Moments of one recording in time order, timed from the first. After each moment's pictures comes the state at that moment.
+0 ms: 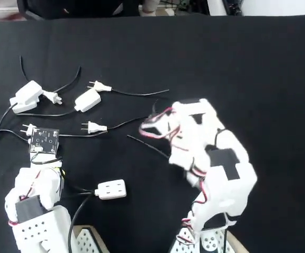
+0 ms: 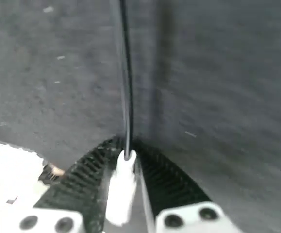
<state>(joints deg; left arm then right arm) -26.5 -93.1 87.9 70.6 -26.3 -7.4 17.9 24.9 80.4 47.2</state>
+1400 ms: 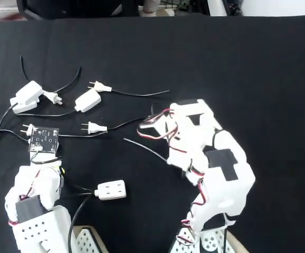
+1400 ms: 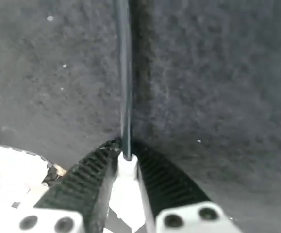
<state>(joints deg) -26.0 -93.1 87.9 68.5 -25.4 -10.6 18.2 28.4 78.8 43.9</state>
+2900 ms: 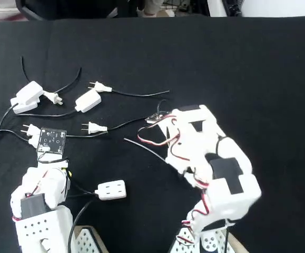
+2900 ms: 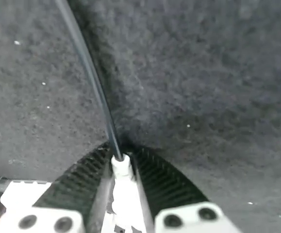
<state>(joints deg) -21.8 -93.1 90.6 69.3 -24.0 -10.6 11.4 36.3 72.3 31.0</state>
